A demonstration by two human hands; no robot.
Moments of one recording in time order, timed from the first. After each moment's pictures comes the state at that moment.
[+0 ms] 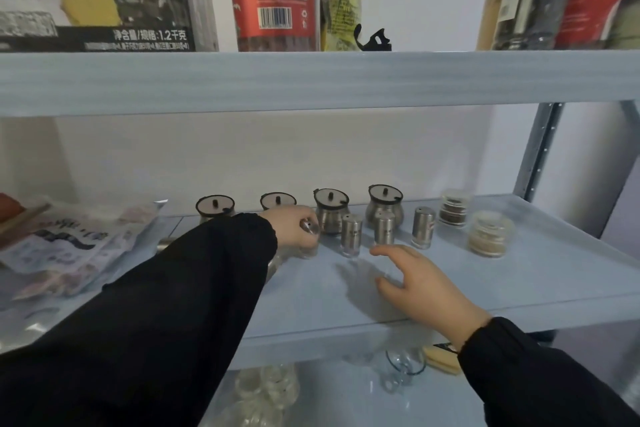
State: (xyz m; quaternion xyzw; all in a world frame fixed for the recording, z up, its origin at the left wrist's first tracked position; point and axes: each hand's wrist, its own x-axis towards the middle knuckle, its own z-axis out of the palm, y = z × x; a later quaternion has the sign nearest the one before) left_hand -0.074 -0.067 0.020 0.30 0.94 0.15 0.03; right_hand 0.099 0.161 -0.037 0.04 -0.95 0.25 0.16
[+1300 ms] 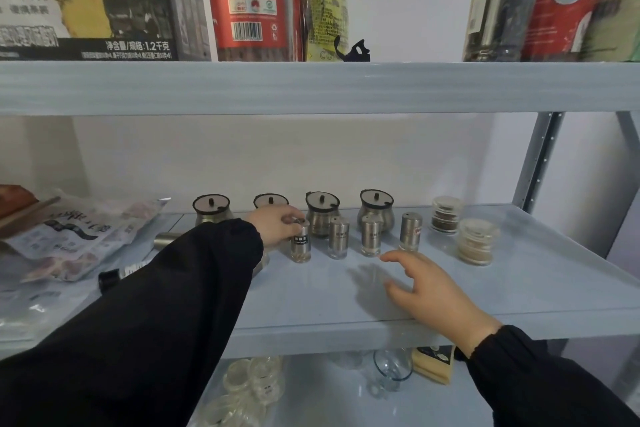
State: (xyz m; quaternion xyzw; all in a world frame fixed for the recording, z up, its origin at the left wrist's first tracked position) left_hand -0.055 -0.065 0.017 0.21 0.93 0.29 0.00; right_hand 0.121 0.208 -0.036 0.05 -0.94 0.28 0.16
